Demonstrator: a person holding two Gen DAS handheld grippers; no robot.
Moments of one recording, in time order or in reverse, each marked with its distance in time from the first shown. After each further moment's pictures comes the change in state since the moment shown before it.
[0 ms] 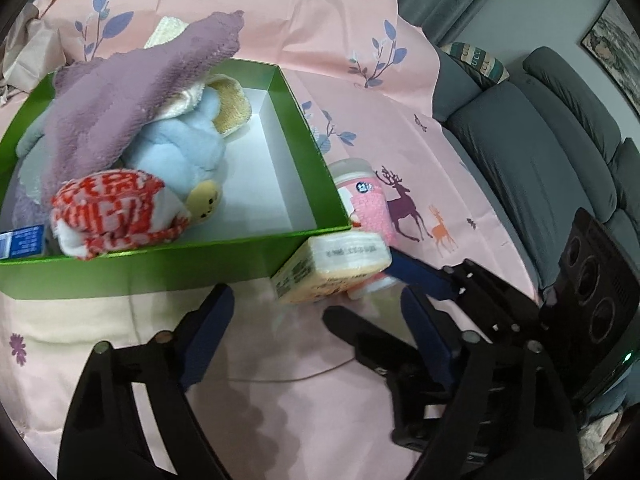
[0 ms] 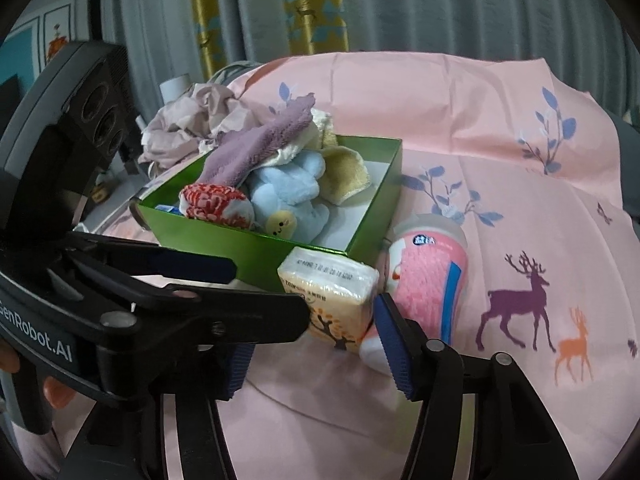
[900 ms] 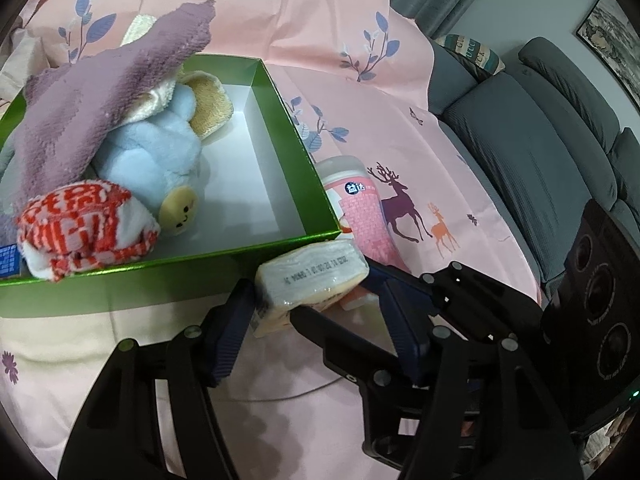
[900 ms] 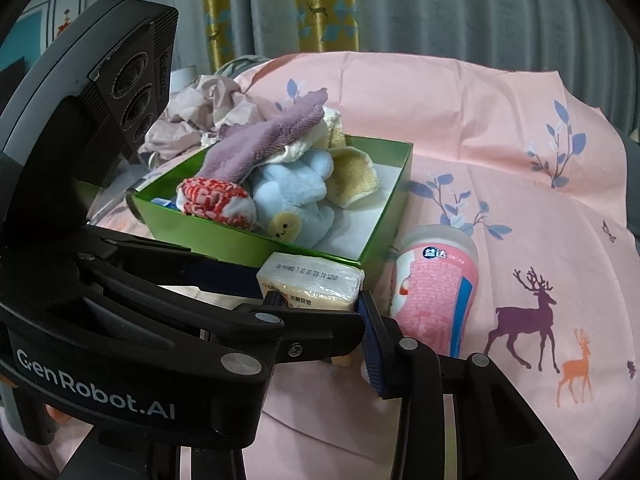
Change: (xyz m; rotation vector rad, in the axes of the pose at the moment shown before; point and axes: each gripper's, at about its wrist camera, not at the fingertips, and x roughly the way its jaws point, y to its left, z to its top) left arm 0.014 -0.007 0.005 0.034 0.013 -0.001; right arm 0.011 0.006 0.004 -0.046 -0.004 -0.006
